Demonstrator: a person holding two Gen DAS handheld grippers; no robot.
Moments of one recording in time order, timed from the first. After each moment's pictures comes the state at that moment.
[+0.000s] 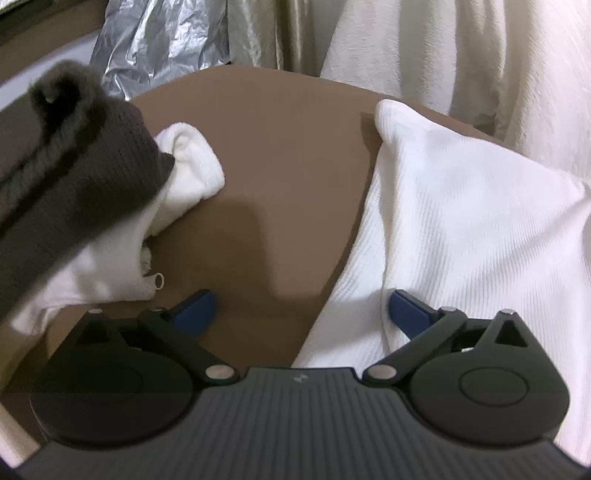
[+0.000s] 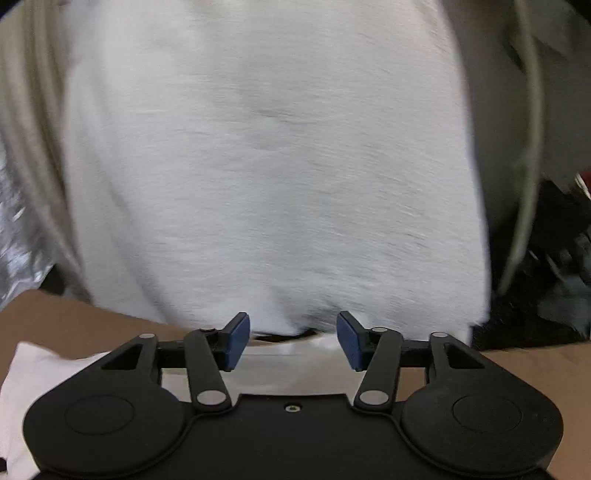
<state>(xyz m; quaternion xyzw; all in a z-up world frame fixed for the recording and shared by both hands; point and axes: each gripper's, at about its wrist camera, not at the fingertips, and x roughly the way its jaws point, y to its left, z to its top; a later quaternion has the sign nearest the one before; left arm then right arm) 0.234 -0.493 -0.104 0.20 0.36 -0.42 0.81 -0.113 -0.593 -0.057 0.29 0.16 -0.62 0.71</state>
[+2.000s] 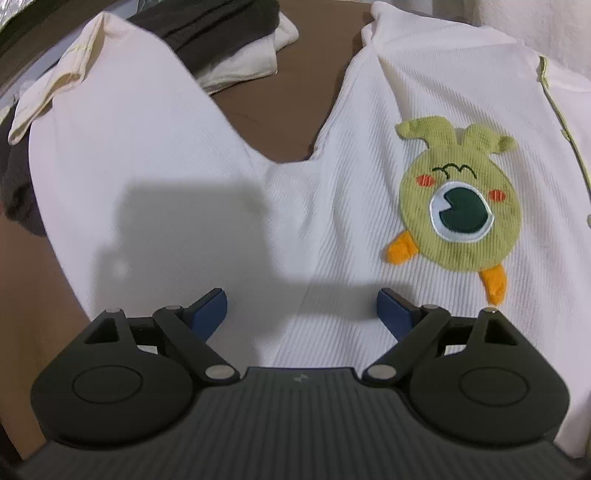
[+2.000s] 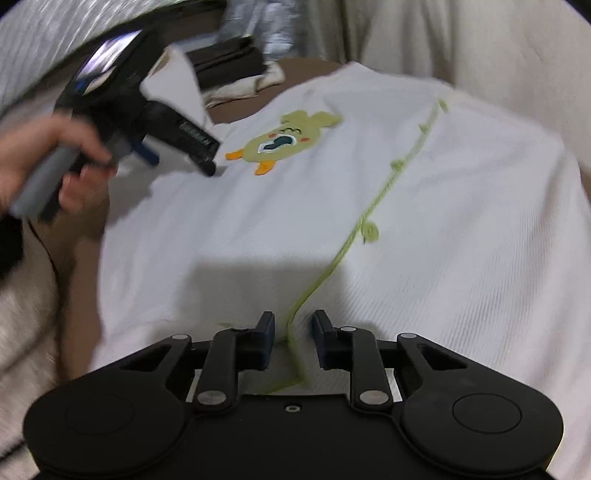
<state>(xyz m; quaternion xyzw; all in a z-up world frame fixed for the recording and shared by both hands) 0.127 -0.258 -0.076 0.29 0.42 -0.39 0.77 -0.041 -0.155 -0.109 0.24 0.35 -0.34 0.84</state>
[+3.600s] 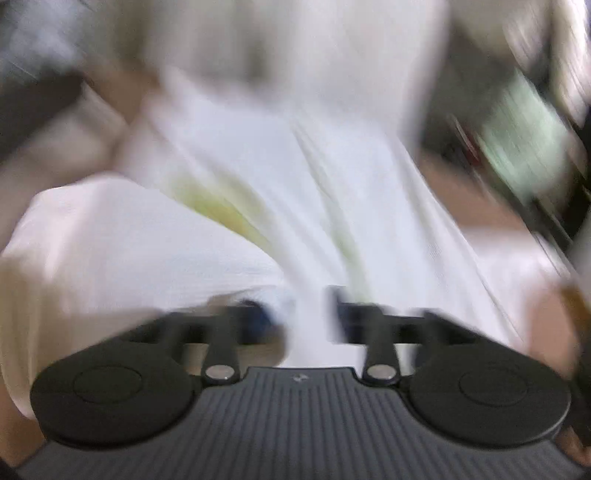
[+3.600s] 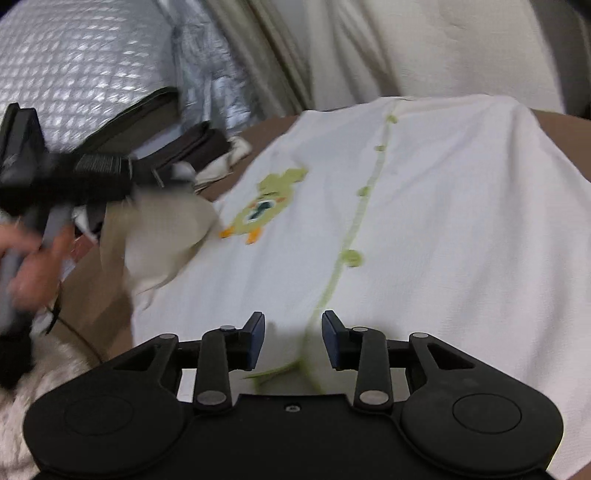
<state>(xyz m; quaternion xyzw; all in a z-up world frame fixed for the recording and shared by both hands) 0.044 -0.245 -0.029 0.21 0.42 -0.66 0.59 -0.072 -0.153 -0.119 0.33 0.20 -0.39 0.83</state>
